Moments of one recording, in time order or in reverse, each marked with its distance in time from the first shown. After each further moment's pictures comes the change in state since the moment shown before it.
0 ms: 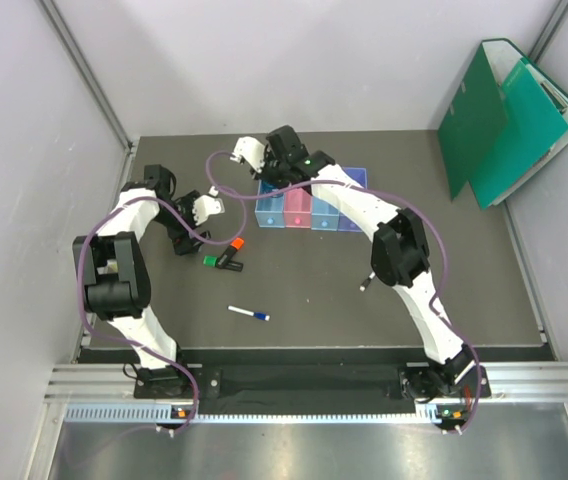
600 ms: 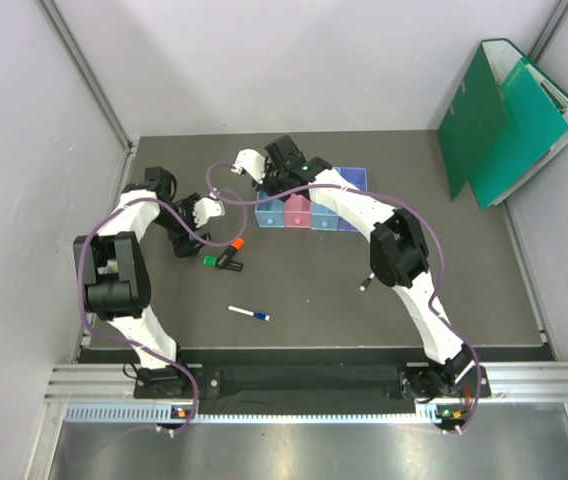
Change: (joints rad) left arm 0.000 0.000 -0.019 0.002 -0.004 0.002; right arm 0.014 0.000 -0.071 -0.031 -0.010 0.000
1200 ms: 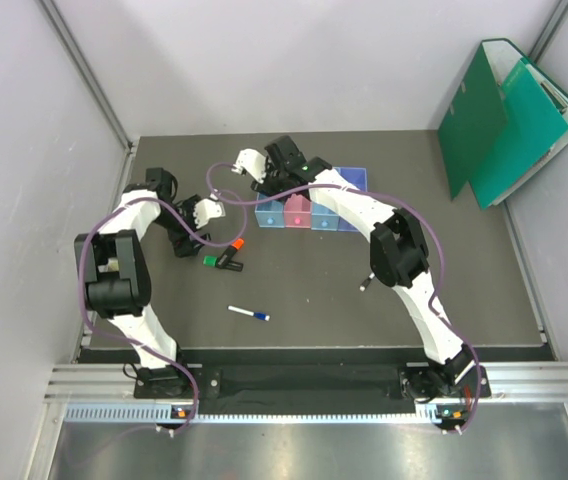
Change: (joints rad) left arm 0.000 0.011 0.000 0.003 -0.005 0.011; right arm 0.000 0.000 0.000 0.001 0.033 -0.002
